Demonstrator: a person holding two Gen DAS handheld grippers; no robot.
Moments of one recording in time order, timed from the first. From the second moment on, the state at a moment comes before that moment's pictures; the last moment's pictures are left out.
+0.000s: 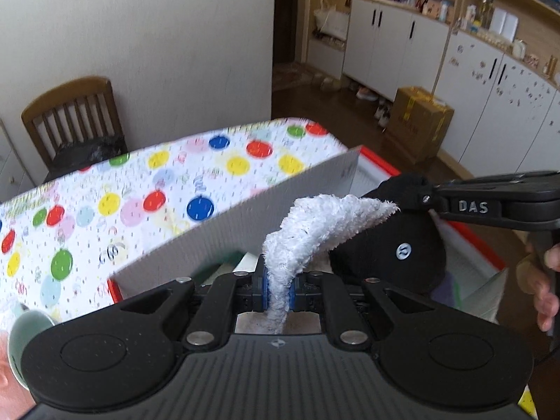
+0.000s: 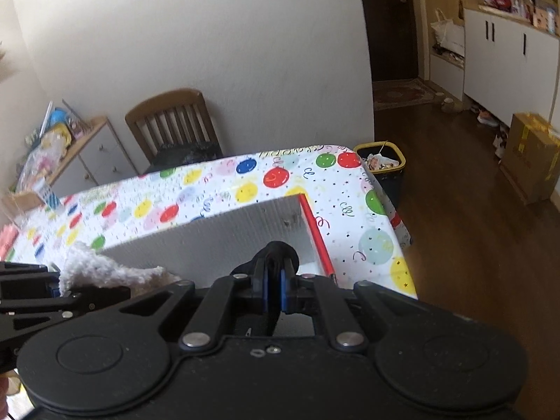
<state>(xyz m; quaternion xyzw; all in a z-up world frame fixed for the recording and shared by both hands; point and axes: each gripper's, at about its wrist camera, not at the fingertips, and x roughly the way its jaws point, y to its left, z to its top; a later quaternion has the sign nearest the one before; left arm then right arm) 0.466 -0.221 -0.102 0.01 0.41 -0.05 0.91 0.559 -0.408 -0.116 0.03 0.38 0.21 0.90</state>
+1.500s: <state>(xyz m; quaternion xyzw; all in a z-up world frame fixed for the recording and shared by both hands) 0.424 -0.193 -0.081 -0.04 0.40 -0.05 0.91 0.514 -0.416 -0.078 -0.06 0.35 0.29 0.89</state>
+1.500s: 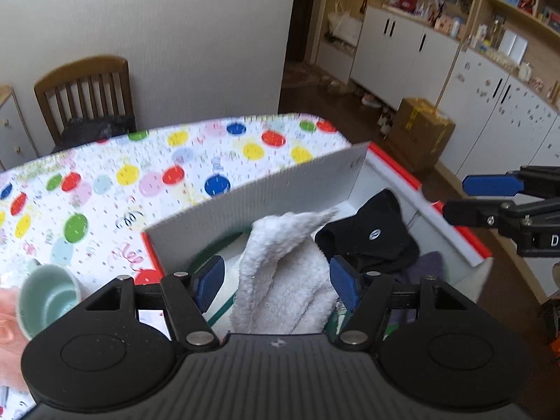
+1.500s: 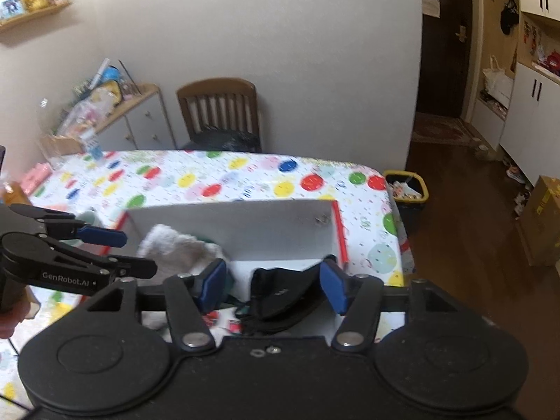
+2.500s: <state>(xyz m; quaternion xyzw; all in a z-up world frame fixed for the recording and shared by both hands) 0.271 -0.047 -0.042 -0.09 0.34 -0.03 0.94 0.355 -0.322 -0.047 -0.04 0.31 0.40 0.86</state>
